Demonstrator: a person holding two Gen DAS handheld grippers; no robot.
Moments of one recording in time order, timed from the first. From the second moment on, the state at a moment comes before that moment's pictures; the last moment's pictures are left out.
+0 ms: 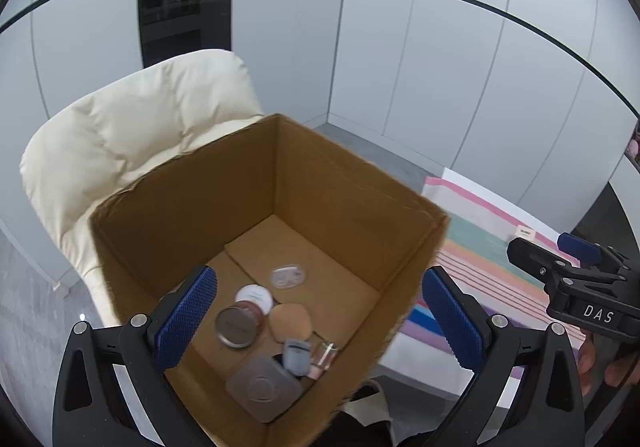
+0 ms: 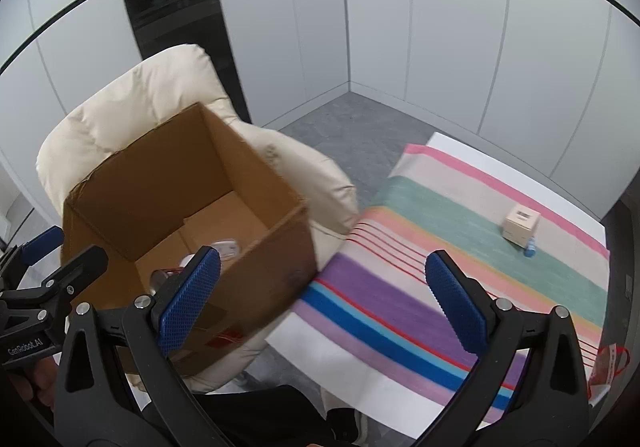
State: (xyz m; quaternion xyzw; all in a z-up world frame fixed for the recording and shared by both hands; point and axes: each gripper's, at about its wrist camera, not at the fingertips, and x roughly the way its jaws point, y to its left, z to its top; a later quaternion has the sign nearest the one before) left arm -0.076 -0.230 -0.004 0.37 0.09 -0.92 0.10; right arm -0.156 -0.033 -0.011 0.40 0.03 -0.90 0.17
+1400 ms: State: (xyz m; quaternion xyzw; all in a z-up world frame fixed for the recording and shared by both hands) left arm -0.152 -0.023 -0.012 0.38 0.02 -0.92 -0.08; right arm -0.137 0.221 -0.019 0.42 -0.04 -0.91 0.00
